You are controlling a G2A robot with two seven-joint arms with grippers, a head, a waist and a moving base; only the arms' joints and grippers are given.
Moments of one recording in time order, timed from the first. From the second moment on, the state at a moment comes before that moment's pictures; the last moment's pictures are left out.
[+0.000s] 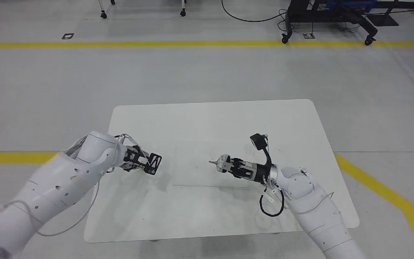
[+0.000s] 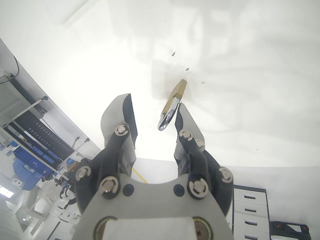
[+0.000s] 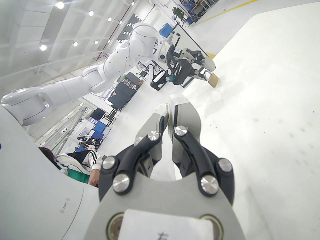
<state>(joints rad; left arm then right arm) 0.43 -0.85 -0.46 -1.25 2.02 -0.98 0.02 -0.98 -1.14 1.07 -1.23 0.15 -0.84 0.82</state>
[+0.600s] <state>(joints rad) 0.44 -0.87 -0.46 -1.23 2.08 -1.01 0.06 -0.98 -1.14 1.07 -1.23 0.15 -0.84 0.82</state>
